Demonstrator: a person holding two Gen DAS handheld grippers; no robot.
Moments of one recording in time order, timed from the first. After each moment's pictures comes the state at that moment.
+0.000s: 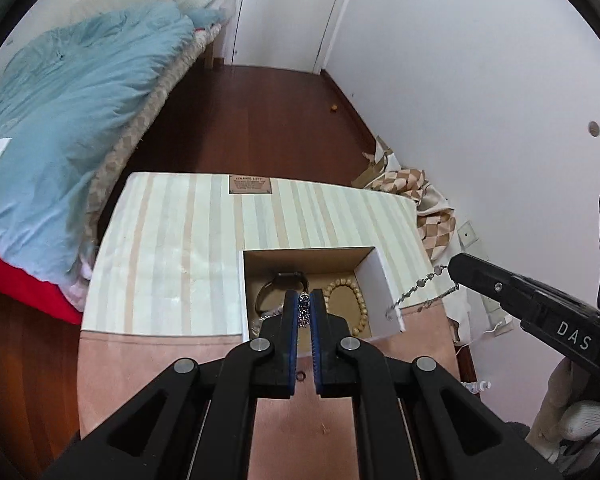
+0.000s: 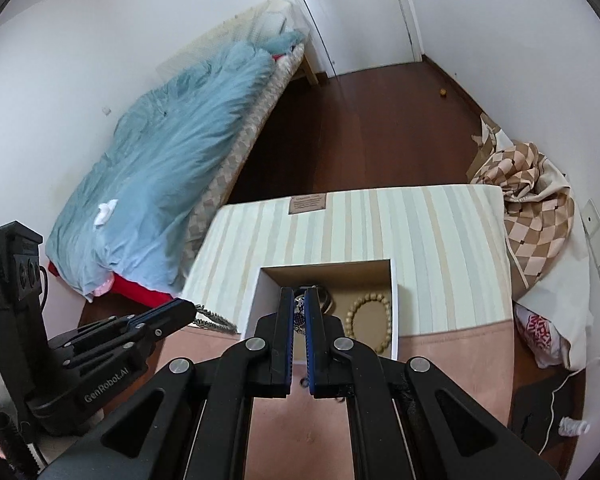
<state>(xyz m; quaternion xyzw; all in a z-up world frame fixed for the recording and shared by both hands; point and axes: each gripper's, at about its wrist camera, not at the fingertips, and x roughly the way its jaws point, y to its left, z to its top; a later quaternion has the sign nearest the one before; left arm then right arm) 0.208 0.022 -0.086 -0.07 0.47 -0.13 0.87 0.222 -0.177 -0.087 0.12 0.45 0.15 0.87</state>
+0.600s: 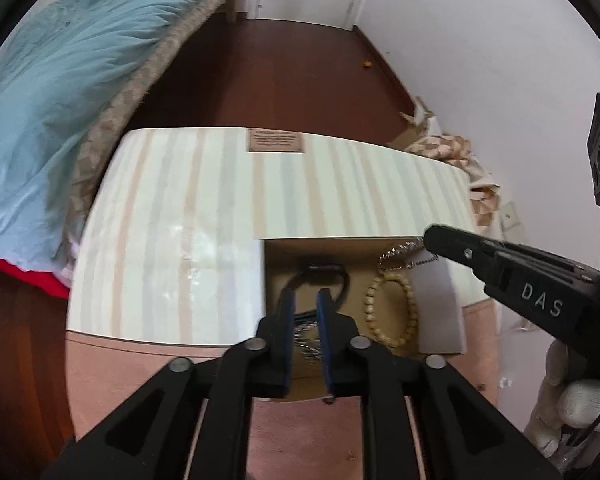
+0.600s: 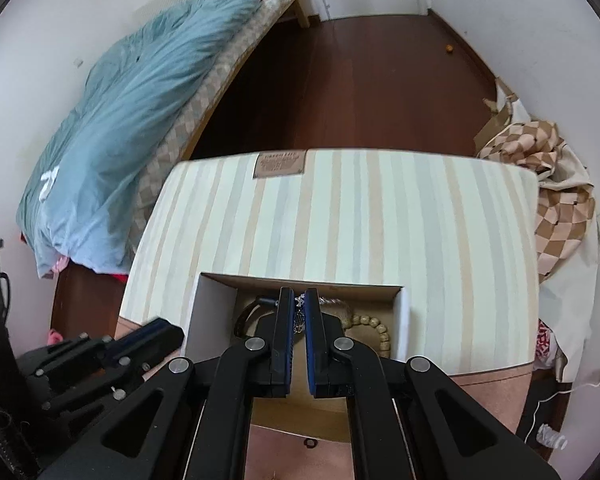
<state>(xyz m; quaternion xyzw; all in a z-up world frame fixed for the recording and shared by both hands) 0.258 0.016 -0.145 -0.06 0.54 -0.07 0.83 0.320 -0.148 -0.171 0.08 0.55 0.15 0.81</state>
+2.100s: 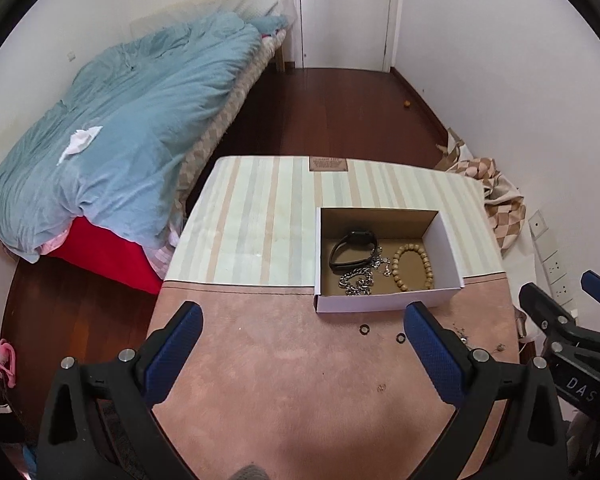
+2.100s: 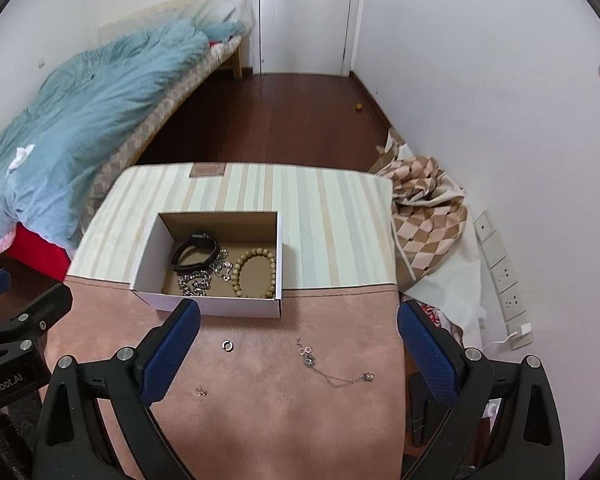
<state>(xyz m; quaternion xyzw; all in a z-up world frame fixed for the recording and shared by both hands) 0.126 0.016 -0.070 -0.01 0.47 0.02 0.88 0.138 -0.184 -0.089 -0.02 0.45 -0.01 0.89</state>
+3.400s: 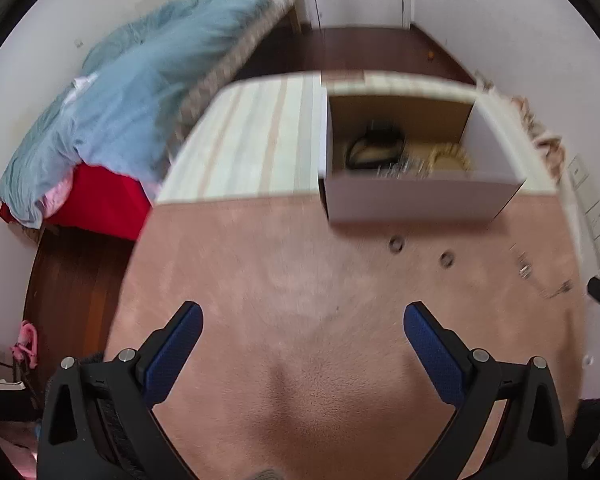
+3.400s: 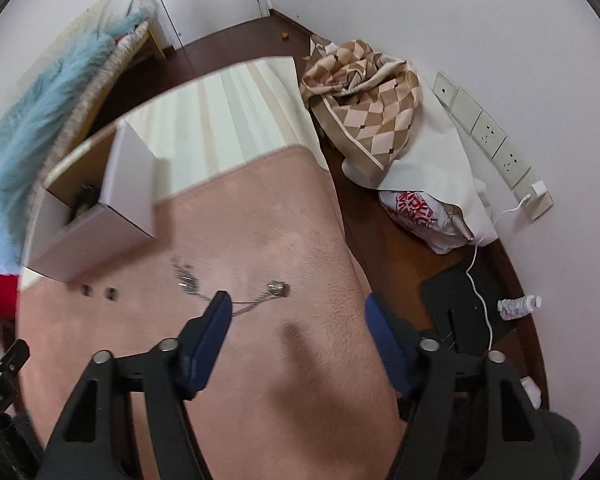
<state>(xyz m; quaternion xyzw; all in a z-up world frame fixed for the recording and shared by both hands) 0.106 -0.009 -0.193 0.04 0.53 0.08 0.84 0.107 -0.312 -0.245 0.12 0.53 -0.09 0.84</state>
